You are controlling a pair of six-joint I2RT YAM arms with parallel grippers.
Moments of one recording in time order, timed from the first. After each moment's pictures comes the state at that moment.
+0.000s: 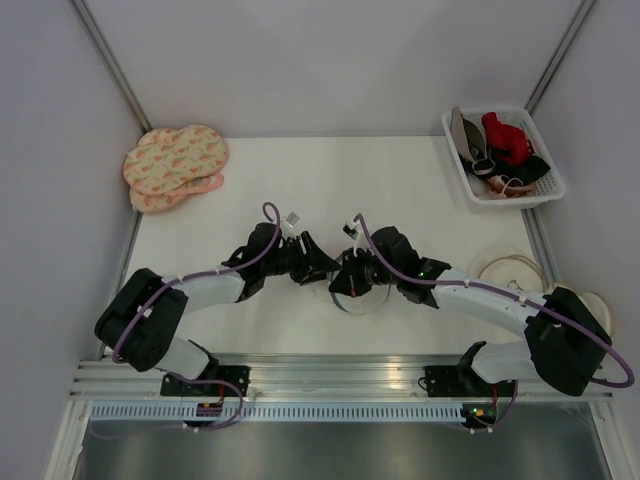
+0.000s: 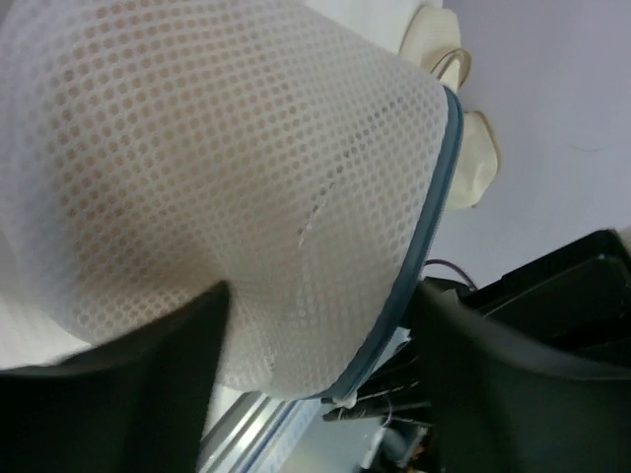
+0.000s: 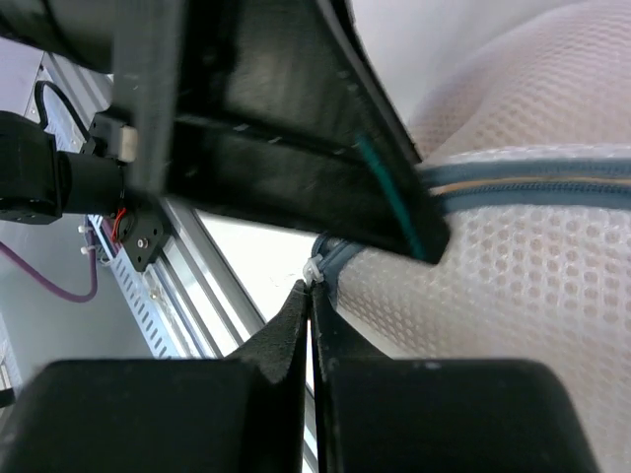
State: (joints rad) left arm -0.59 1.45 0.57 0.37 0.50 -1.08; right arm 0.79 1.32 0.70 0.04 -0.37 0.50
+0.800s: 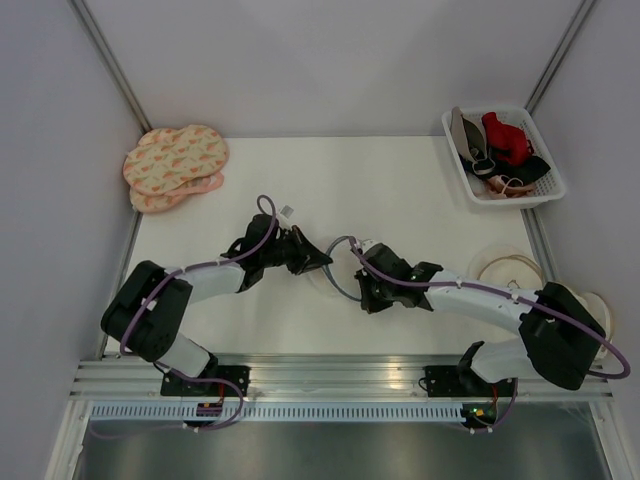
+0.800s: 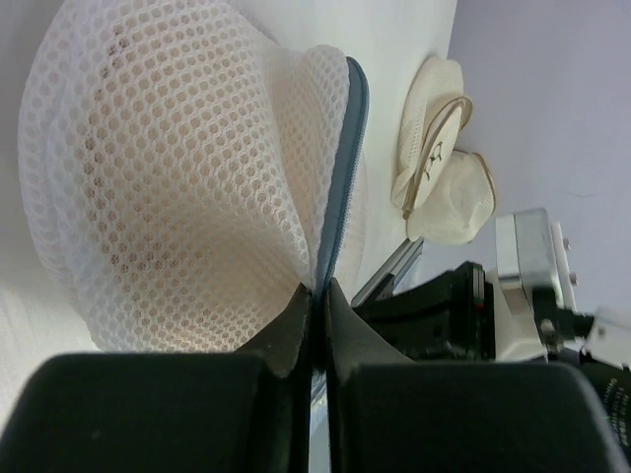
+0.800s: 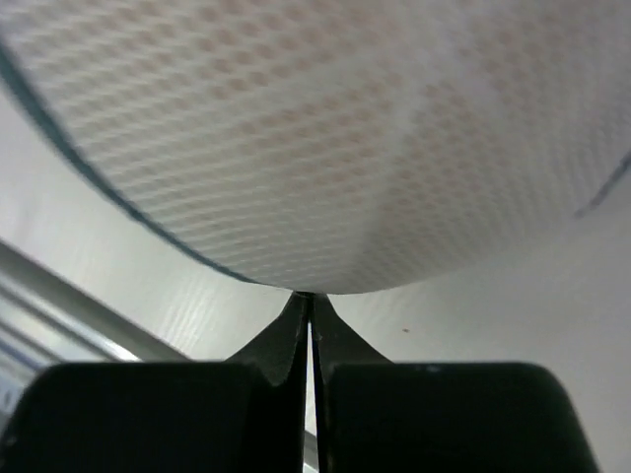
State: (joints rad) left arm -0.53 1.52 0.63 0.37 0.50 -1.10; right arm 0.85 1.35 0.71 -0.34 -0.09 0.44
